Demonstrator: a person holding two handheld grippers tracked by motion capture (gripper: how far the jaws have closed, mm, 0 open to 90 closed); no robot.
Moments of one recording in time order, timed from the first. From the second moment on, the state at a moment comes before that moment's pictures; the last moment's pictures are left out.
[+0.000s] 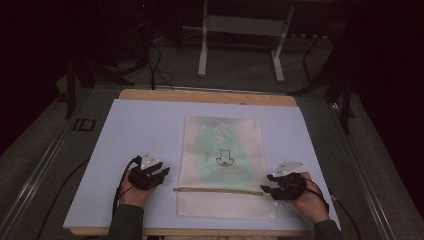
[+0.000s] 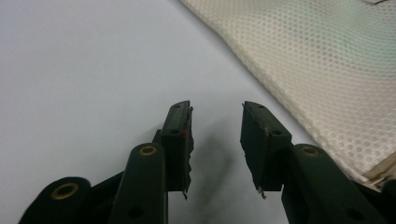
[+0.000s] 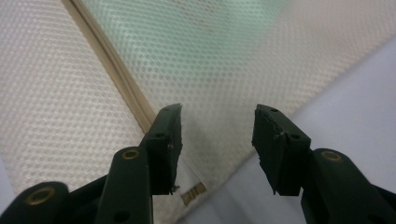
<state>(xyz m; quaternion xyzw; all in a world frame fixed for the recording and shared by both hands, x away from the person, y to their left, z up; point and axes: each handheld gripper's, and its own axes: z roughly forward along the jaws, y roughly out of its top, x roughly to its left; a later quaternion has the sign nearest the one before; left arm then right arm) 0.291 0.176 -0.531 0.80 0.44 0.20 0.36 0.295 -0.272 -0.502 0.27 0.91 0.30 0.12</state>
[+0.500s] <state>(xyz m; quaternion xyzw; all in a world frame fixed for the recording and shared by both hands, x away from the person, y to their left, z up) 0.290 0.174 -0.530 0.80 0.44 0.19 0.37 0.299 -0.245 -0.496 0.24 0.92 0.30 0.11</state>
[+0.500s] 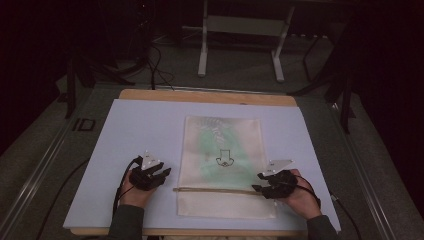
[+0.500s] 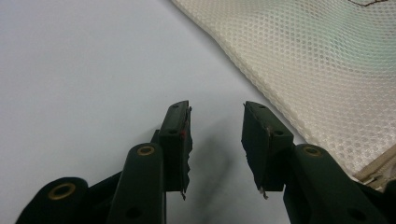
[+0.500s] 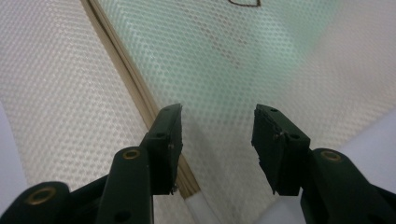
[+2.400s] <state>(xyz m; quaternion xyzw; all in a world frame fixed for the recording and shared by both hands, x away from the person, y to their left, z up) 0.287 0.173 -0.529 0.80 0.44 0.20 0.37 0.304 -0.155 -0.493 0.13 0.94 0.30 0.07</state>
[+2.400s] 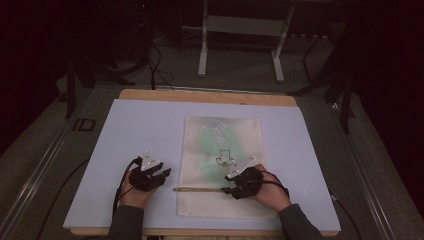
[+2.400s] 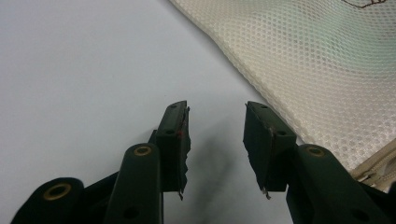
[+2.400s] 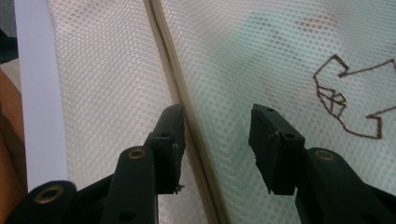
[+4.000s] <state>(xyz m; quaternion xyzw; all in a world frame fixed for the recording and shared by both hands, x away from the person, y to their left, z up) 0.287 0.173 -0.529 0.80 0.44 0.20 0.37 0.305 -0.088 -0.499 0.07 0.95 0.30 0.04</state>
